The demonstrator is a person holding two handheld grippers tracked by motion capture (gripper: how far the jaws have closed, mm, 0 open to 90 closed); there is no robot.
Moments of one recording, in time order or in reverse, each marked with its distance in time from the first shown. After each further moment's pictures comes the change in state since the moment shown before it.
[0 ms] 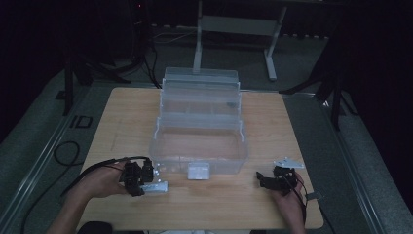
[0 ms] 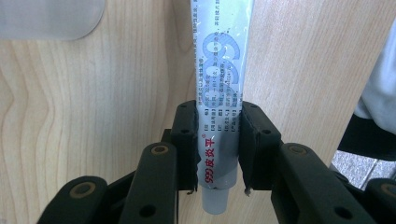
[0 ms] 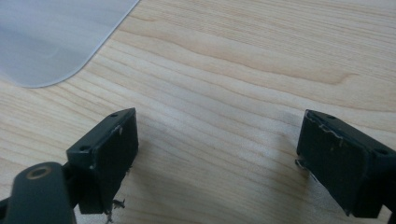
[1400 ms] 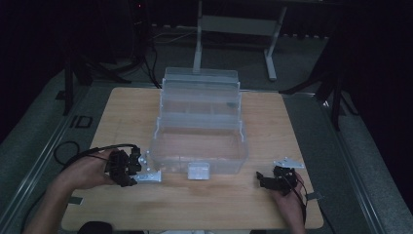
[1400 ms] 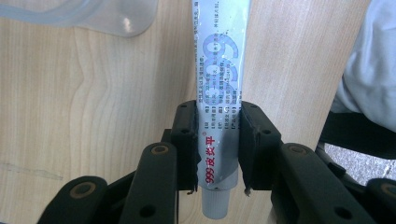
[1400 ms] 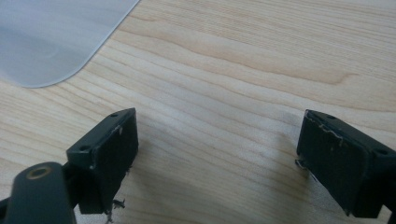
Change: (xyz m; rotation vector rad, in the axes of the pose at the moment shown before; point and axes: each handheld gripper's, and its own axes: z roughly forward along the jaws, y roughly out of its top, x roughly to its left) left arm 0.006 -0.022 -0.053 -0.077 0.049 -0.008; right arm 0.000 0.000 0.000 0.000 0.000 0.000
